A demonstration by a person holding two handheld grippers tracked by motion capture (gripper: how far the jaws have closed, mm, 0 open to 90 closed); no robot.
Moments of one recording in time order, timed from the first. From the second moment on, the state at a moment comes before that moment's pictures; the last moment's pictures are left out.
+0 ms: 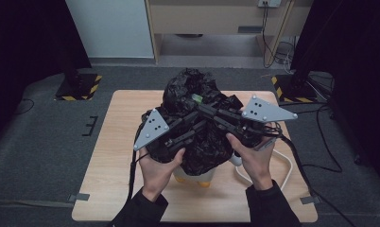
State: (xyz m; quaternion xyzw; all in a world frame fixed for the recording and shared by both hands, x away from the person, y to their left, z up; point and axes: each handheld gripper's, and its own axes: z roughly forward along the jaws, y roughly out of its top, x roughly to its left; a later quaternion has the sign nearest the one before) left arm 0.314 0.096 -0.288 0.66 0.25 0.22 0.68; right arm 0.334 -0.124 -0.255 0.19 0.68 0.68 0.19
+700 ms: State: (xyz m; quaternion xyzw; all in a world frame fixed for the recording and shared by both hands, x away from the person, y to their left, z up) left arm 0.312 0.090 -0.289 0.67 0.26 0.24 0.66; right arm 0.335 -0.127 -0.254 0.20 0.68 0.68 0.22
